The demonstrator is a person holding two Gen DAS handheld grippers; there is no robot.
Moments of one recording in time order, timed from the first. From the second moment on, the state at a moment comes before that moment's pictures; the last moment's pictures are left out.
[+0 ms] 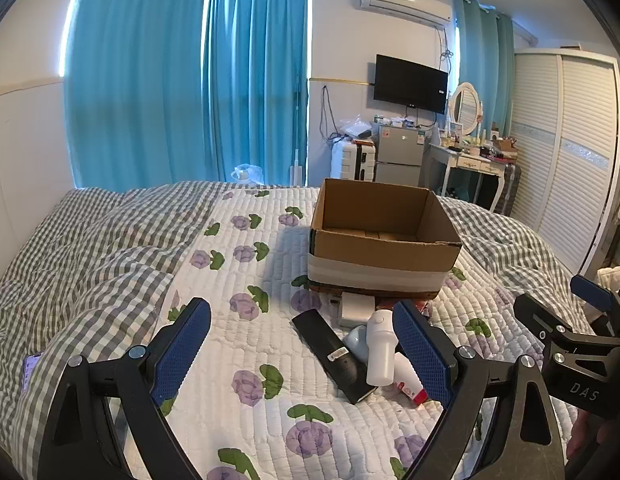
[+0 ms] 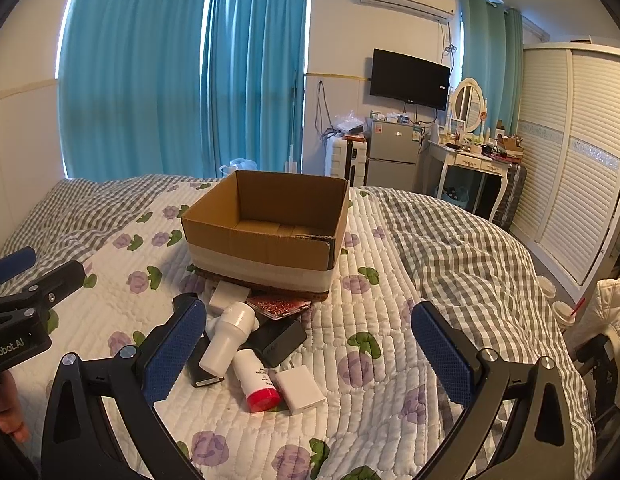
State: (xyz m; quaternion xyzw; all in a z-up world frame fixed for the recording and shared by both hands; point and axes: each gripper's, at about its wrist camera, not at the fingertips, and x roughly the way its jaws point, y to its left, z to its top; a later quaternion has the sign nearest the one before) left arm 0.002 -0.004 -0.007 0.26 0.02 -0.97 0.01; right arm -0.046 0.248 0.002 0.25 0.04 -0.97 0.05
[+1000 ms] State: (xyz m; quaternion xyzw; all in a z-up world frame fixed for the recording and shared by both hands) left arm 0.002 -0.001 -0.003 0.25 0.01 -0.97 0.01; right arm -0.049 0.243 0.005 0.26 0.05 -0.96 0.06
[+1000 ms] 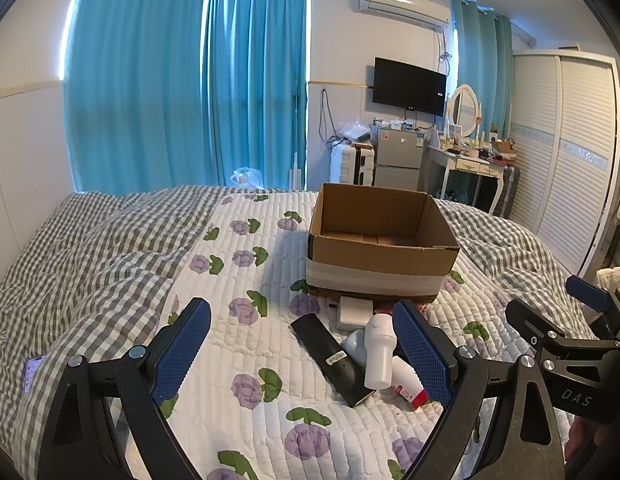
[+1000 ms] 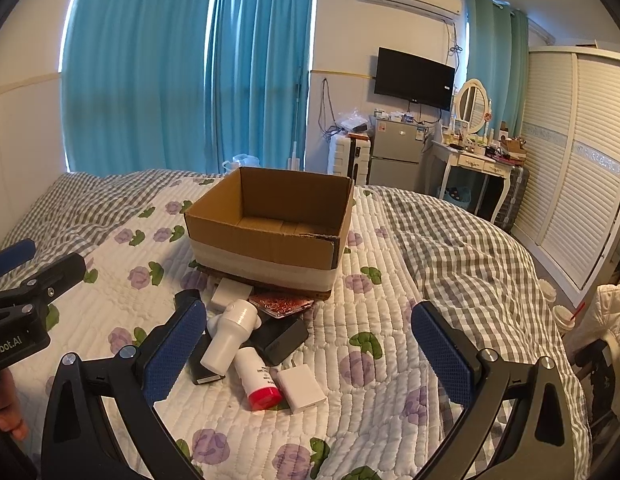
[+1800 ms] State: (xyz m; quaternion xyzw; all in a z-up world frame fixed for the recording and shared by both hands) left arm -0.071 0.018 -0.087 0.40 -0.02 -0.92 0.02; right arm -0.123 0.249 -0.037 0.37 0.11 -0.92 0.07
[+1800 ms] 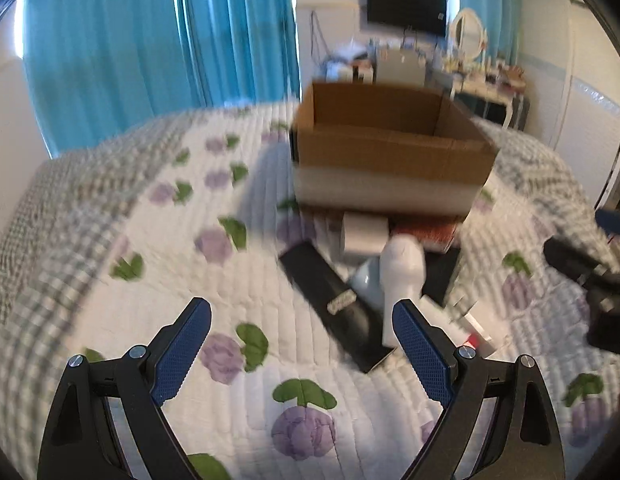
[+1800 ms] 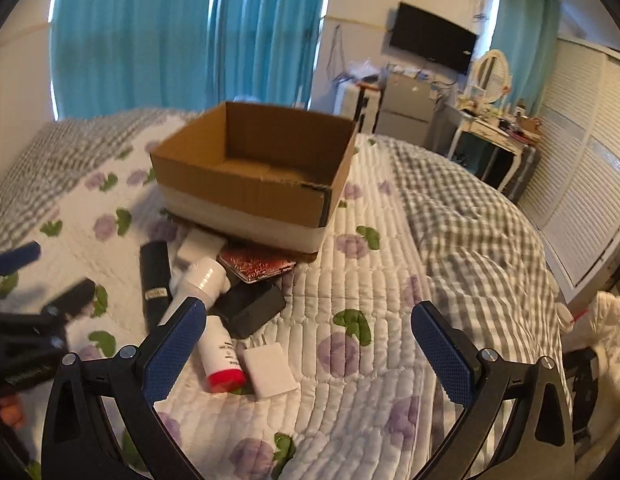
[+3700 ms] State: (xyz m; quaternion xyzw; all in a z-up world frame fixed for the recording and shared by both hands) left arm -0.122 0.074 -0.055 0.40 -0.05 -0.91 -0.10; right arm -0.155 0.271 -0.044 0.43 0.08 -0.89 0.12
